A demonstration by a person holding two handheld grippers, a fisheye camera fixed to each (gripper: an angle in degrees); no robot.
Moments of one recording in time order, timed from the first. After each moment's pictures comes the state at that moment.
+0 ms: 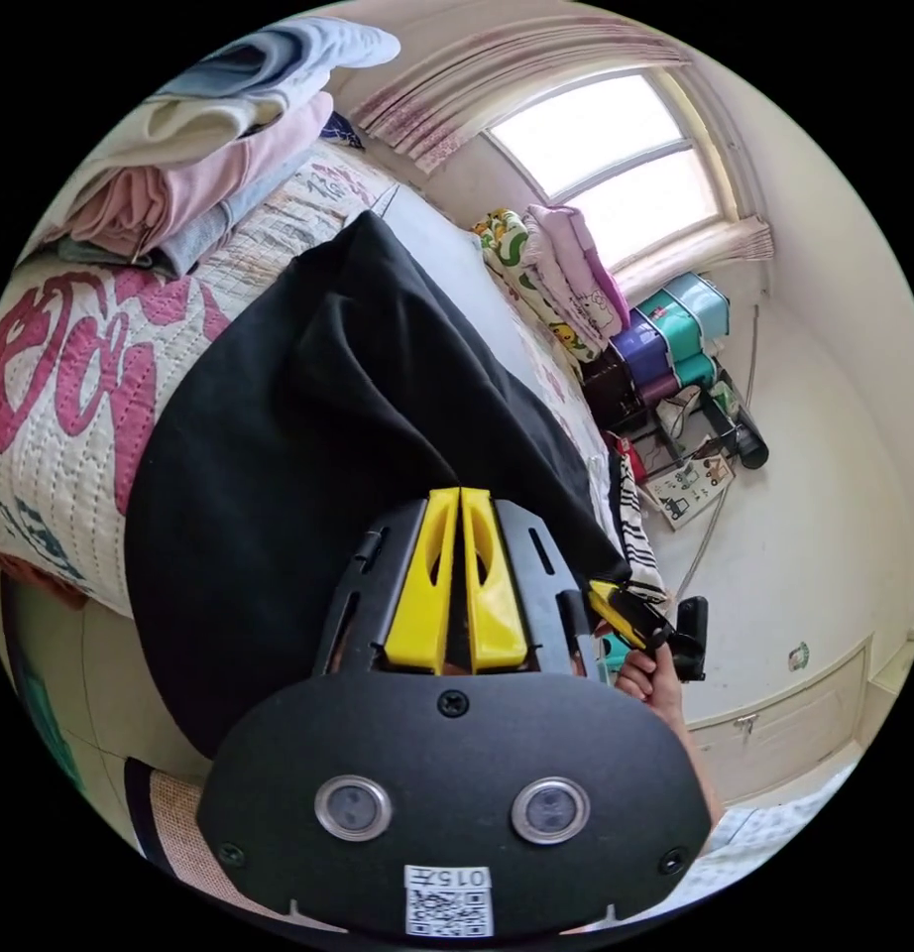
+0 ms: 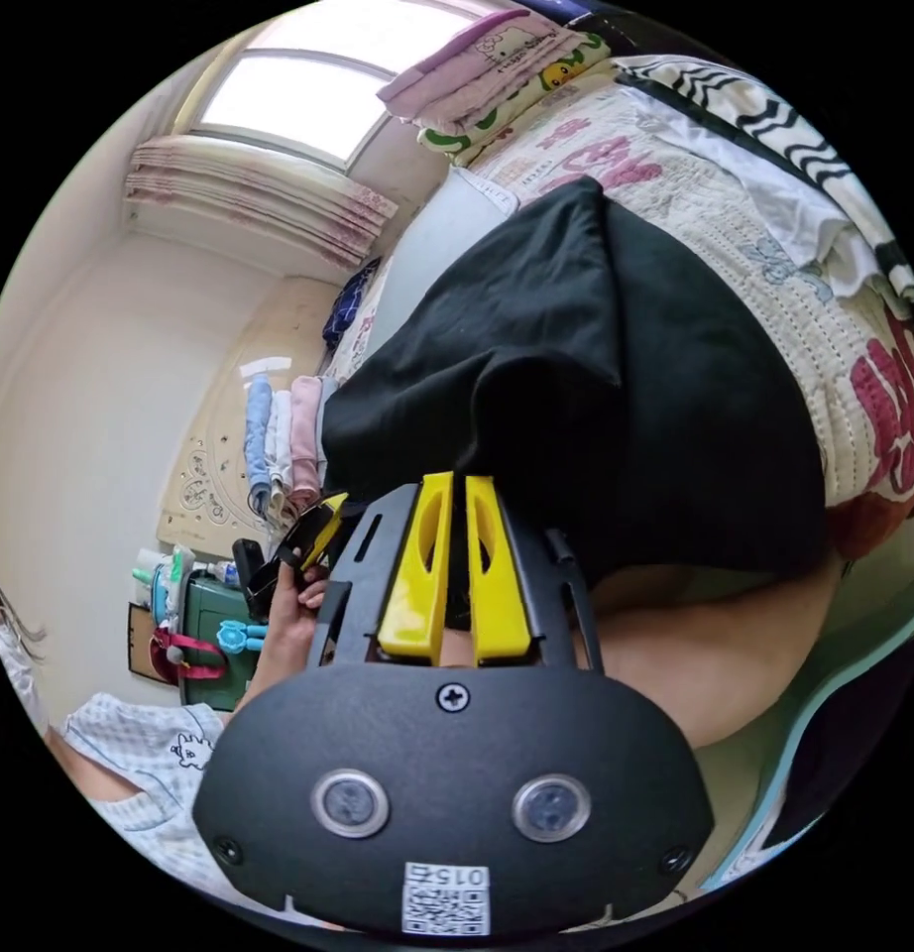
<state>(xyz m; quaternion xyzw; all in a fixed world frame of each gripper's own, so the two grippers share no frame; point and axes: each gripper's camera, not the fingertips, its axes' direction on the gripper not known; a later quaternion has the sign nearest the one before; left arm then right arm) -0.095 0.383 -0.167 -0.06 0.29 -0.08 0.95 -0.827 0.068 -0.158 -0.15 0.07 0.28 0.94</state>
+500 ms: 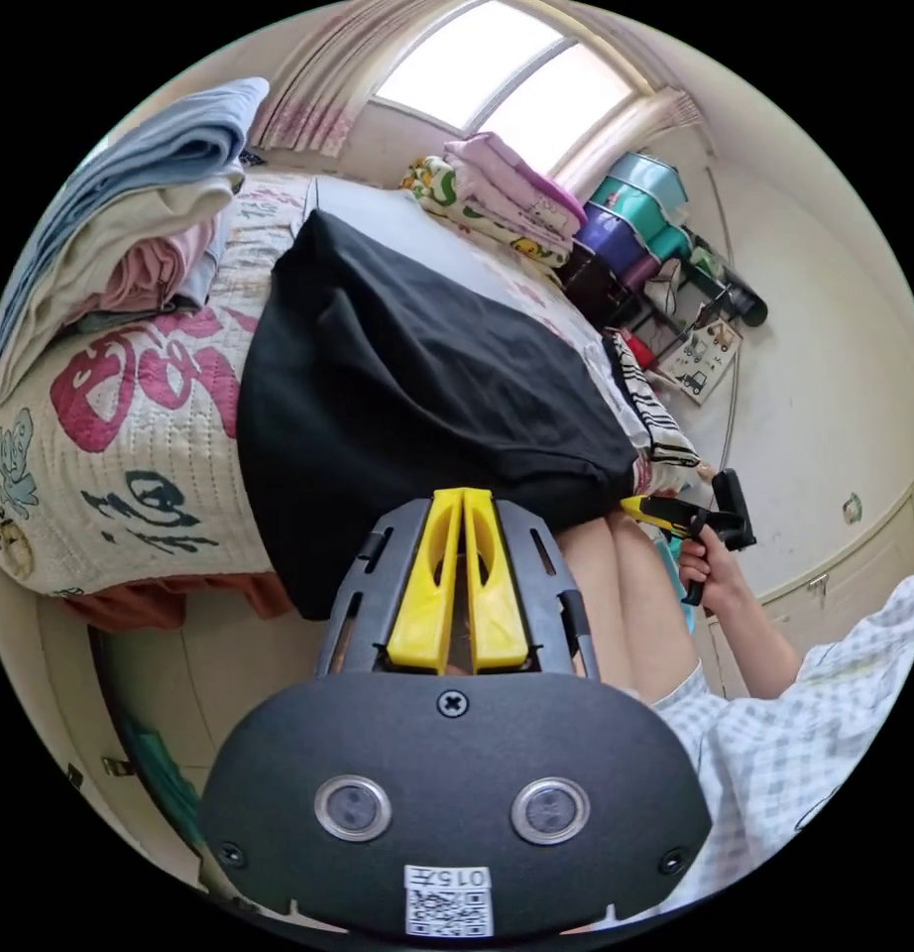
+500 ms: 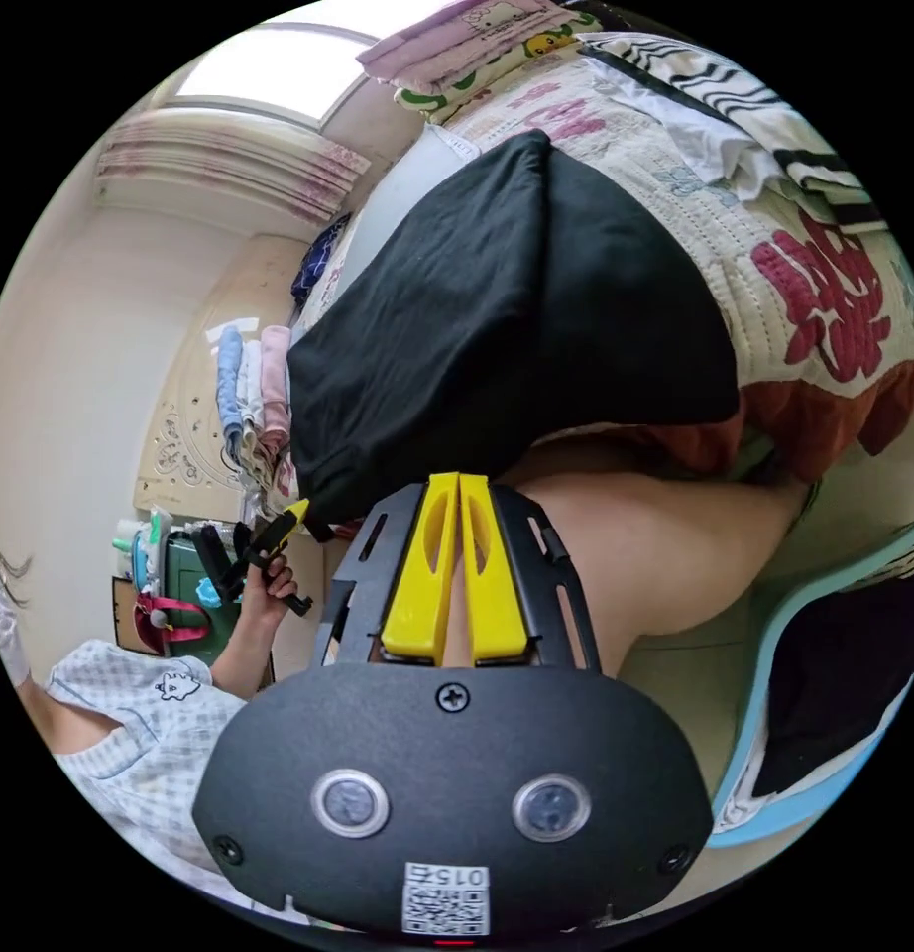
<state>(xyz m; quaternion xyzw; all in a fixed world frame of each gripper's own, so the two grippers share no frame) -0.112 0.442 -0.239 -0.10 0.23 0.09 0.96 -0.832 0.097 -0.206 -0.20 0.10 0.29 0.93</state>
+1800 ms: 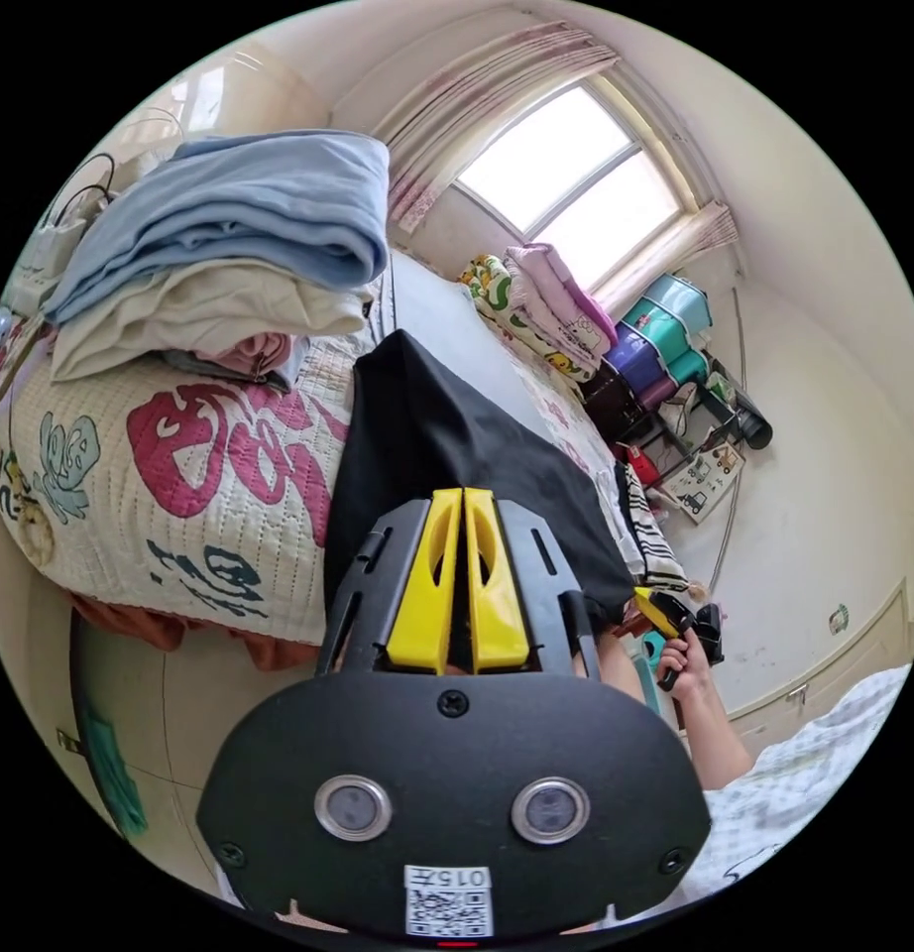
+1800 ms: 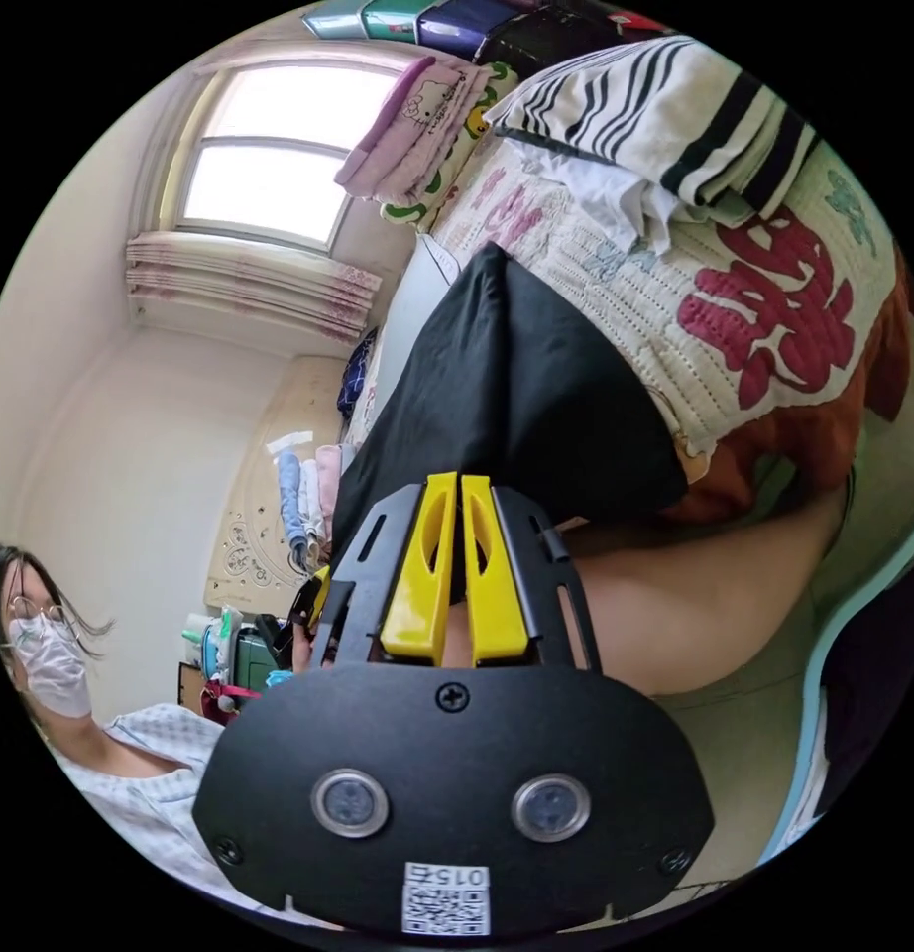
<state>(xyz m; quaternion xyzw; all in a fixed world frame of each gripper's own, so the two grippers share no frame) -0.186 0.417 -0.231 0.01 0.25 -0.03 0.97 -0.734 0.029 -0.270 -0.05 0.06 0.35 0.93</state>
